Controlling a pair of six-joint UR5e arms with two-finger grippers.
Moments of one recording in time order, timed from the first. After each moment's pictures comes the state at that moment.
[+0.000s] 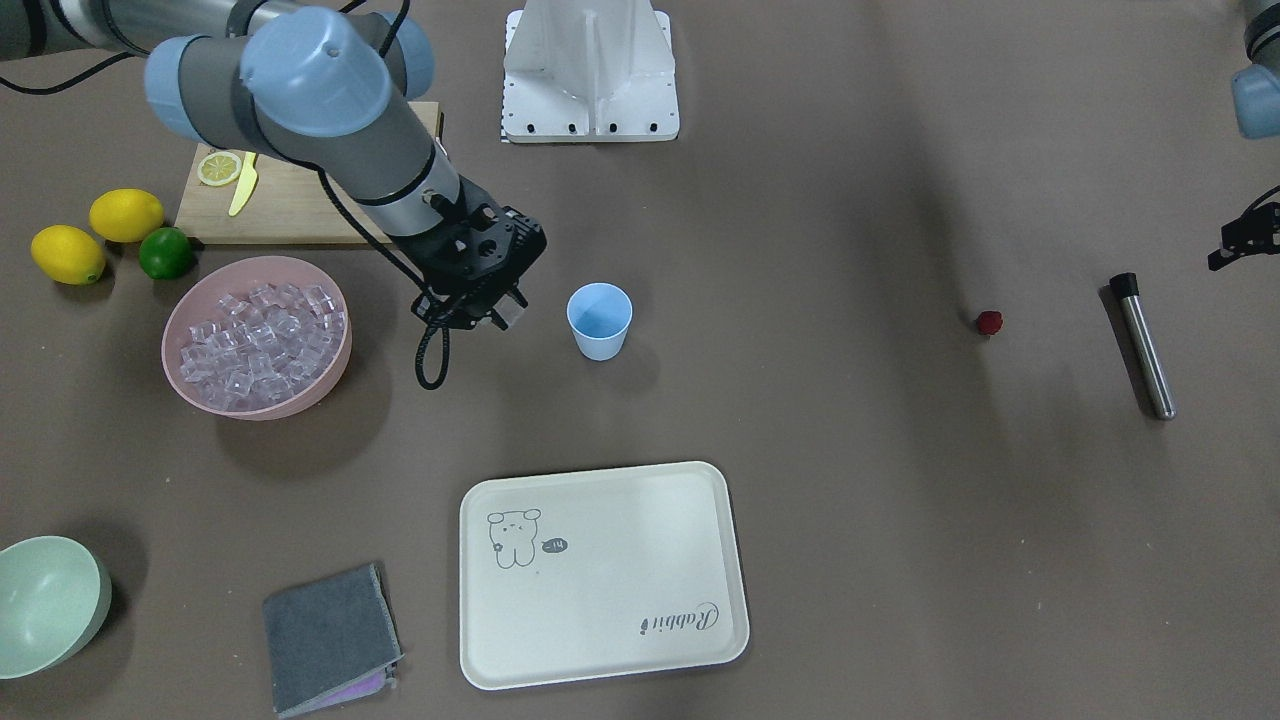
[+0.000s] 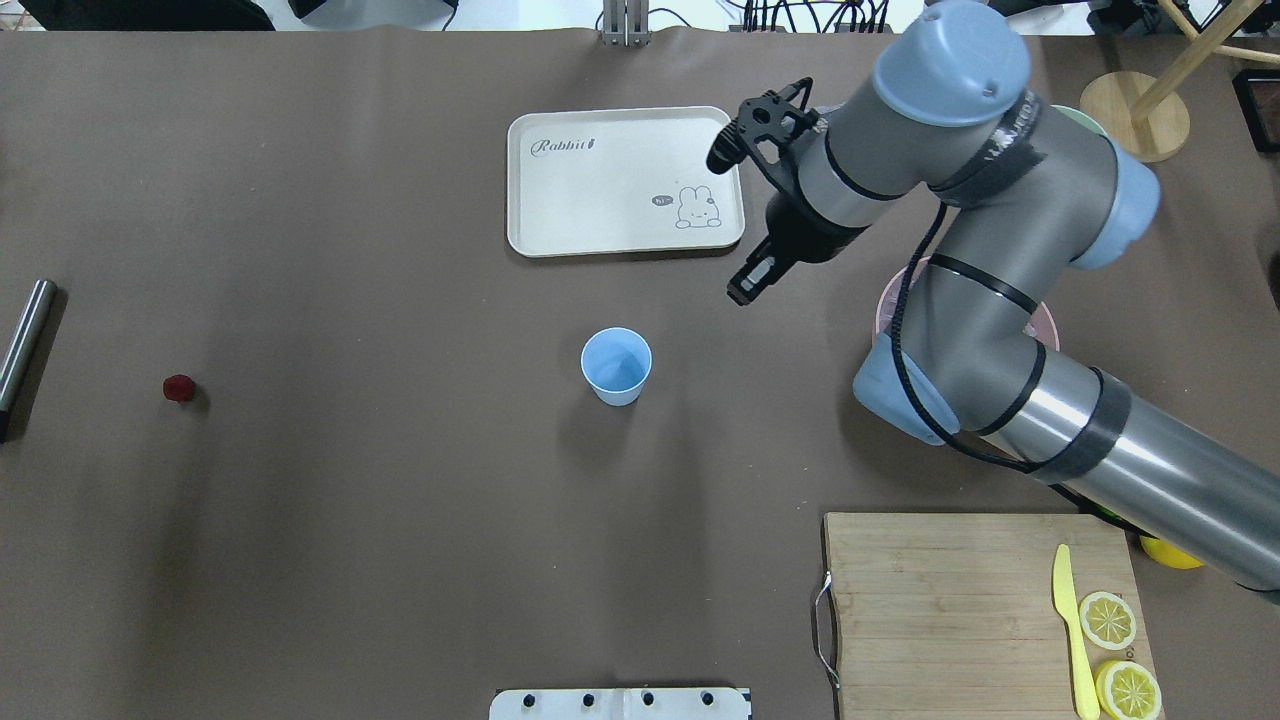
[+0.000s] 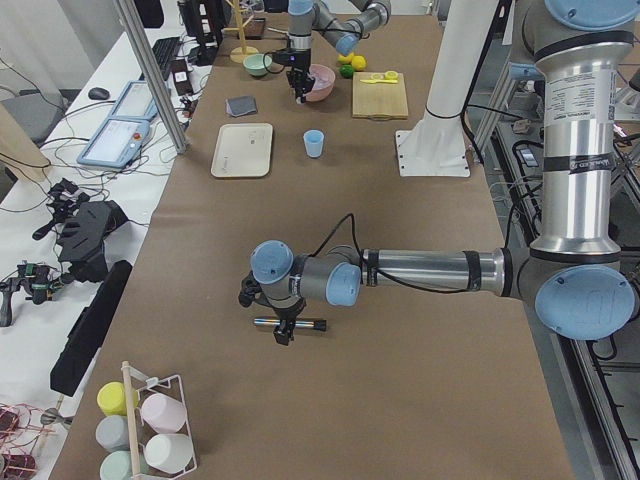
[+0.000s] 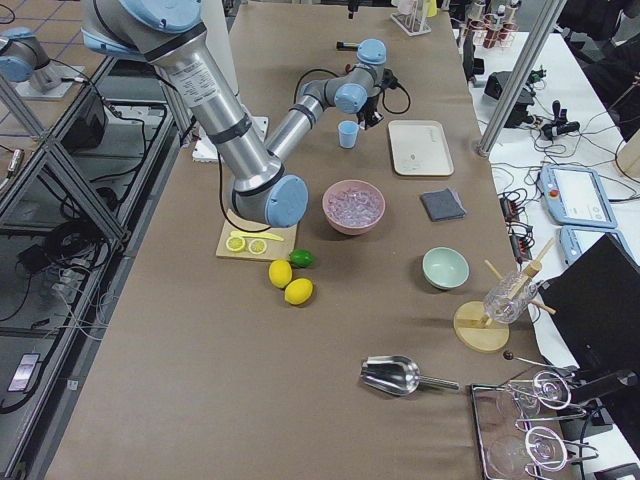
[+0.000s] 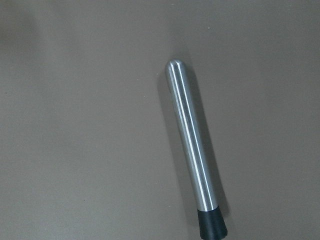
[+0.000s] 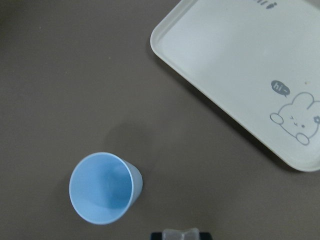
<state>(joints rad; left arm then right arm) -1.39 -1.50 -1.61 -1.72 -2.41 0.06 0.71 -0.84 1.67 -1.45 2.12 0.37</state>
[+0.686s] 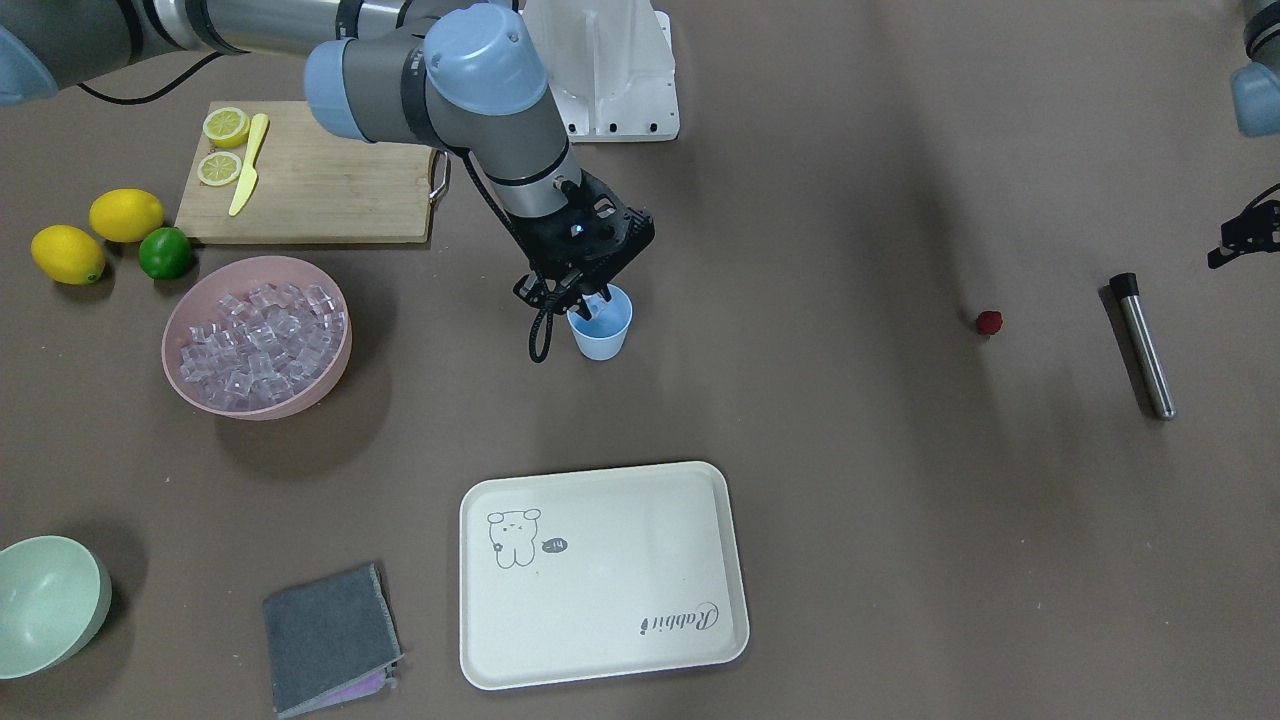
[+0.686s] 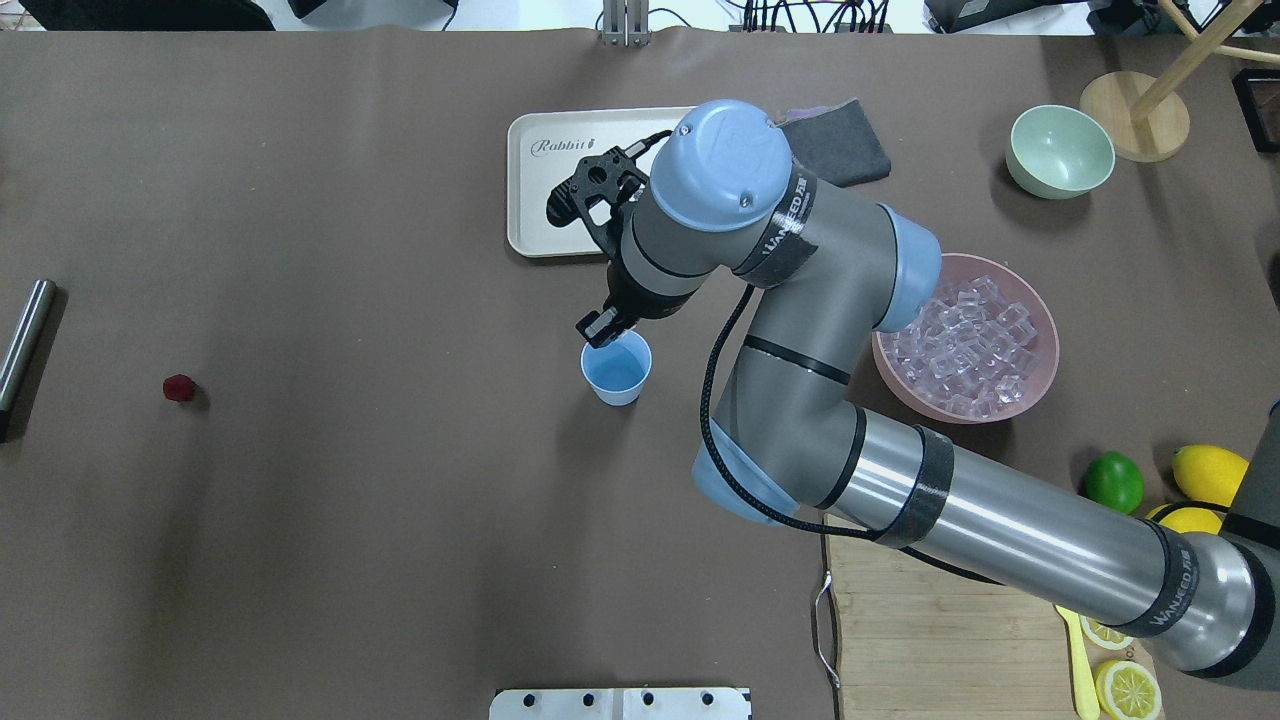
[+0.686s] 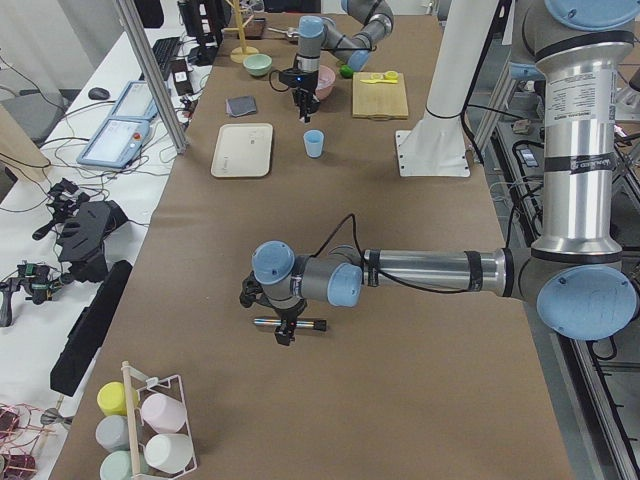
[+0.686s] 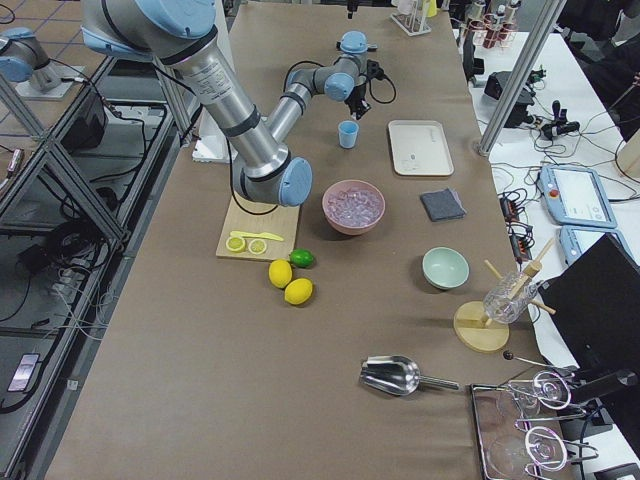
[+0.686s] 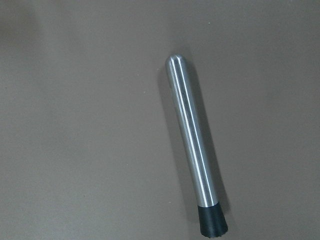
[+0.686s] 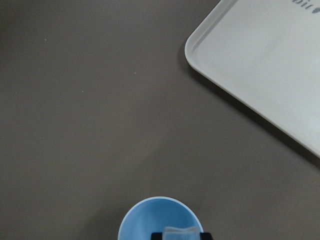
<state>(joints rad) -1.39 -1.49 -1.61 -1.72 -2.41 0.06 0.57 -0.77 1.60 -1.45 1.94 0.49</state>
